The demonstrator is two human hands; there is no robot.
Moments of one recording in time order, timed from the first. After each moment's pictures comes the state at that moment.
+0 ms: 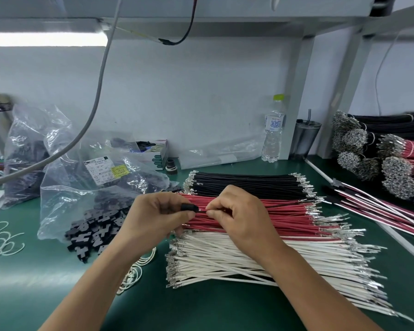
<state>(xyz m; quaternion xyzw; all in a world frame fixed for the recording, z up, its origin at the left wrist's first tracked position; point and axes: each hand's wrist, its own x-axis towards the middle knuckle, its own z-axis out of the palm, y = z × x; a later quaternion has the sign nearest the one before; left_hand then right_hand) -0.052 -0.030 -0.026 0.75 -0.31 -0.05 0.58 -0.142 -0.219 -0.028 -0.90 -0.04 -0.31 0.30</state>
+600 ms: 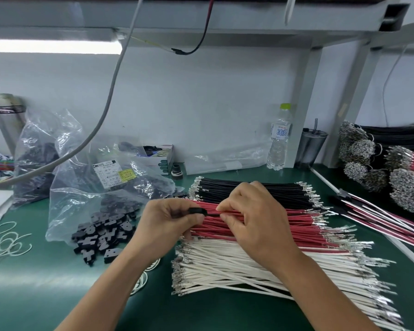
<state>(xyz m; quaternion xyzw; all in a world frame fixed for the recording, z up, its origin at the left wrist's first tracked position) -0.046 -0.036 -0.033 0.71 -0.33 -0.05 0.62 -0.154 -0.222 -0.012 -0.92 -0.05 -0.37 0.15</state>
